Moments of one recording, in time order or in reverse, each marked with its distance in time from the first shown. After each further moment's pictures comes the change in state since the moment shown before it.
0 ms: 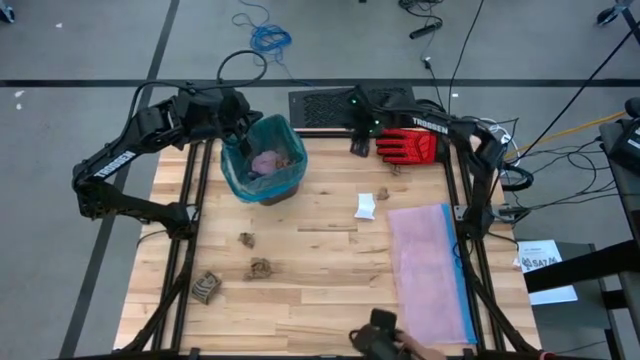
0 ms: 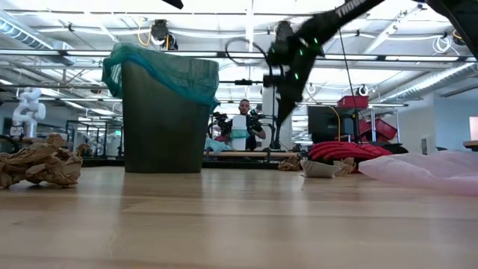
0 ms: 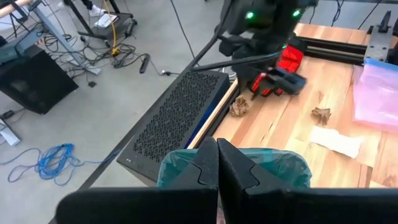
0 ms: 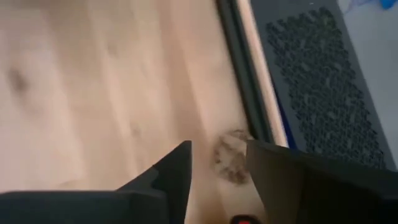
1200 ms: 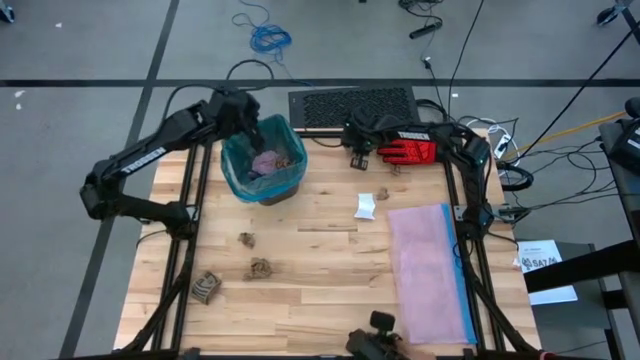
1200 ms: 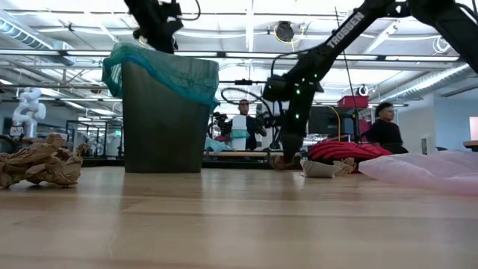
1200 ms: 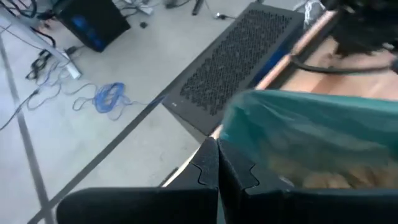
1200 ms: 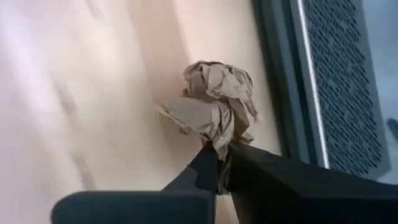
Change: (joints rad) left arm 0.194 0.043 -0.307 0.186 -0.101 0.013; right arm 0.025 0.113 -0.197 0.229 0.190 -0.005
